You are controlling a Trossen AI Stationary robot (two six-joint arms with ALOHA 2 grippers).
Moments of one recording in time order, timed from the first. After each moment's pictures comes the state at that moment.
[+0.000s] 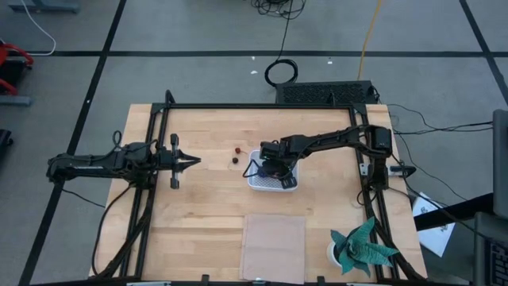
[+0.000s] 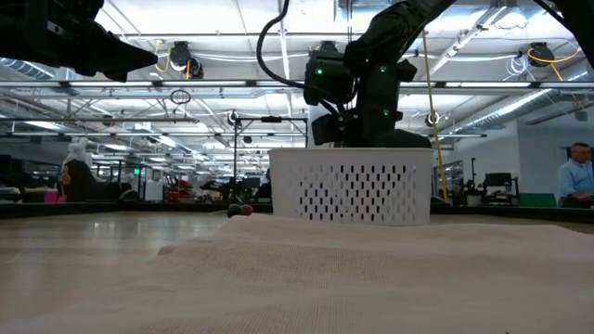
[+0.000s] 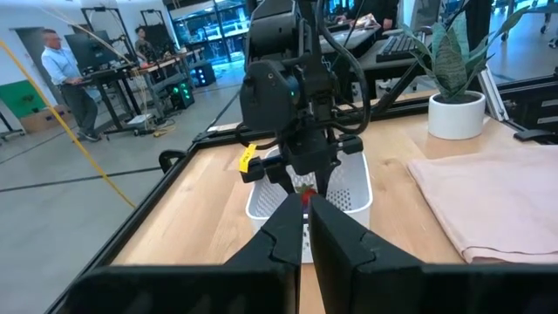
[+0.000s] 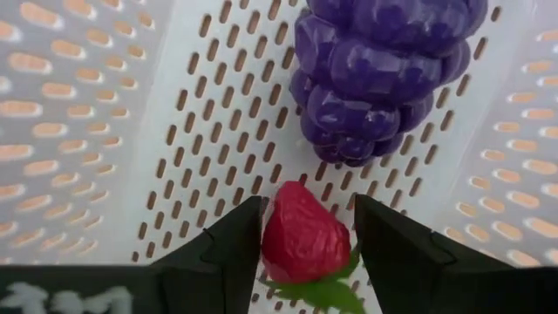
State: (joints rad) left arm 0.03 0.28 0.23 -0.03 -0.04 0.20; right arm -0.14 1.93 1.24 -0.70 -0.08 -0.43
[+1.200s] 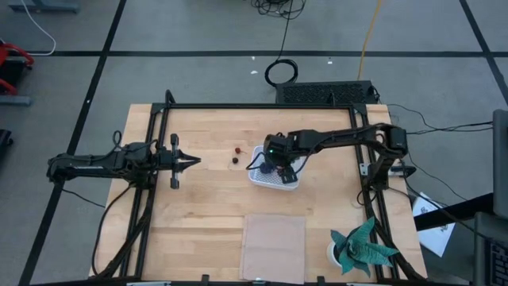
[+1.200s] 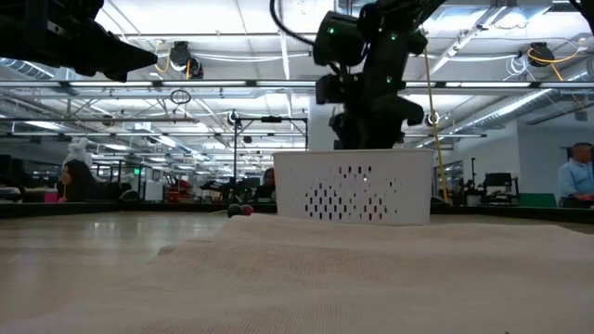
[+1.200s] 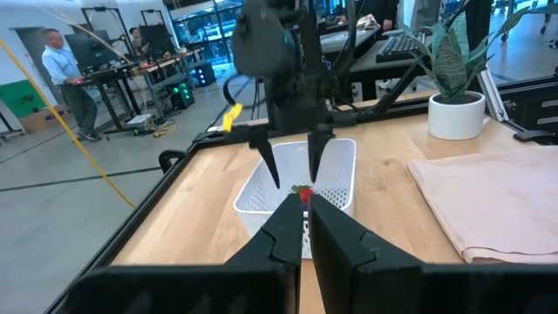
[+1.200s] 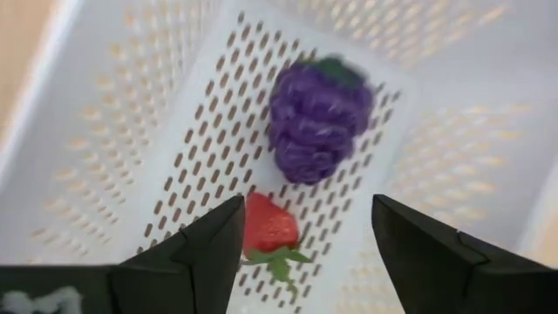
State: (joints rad) left arm 0.03 0.28 0.23 -0.03 -0.04 0.20; right arm -0.14 1.78 1.24 -0.70 -0.02 -0.39
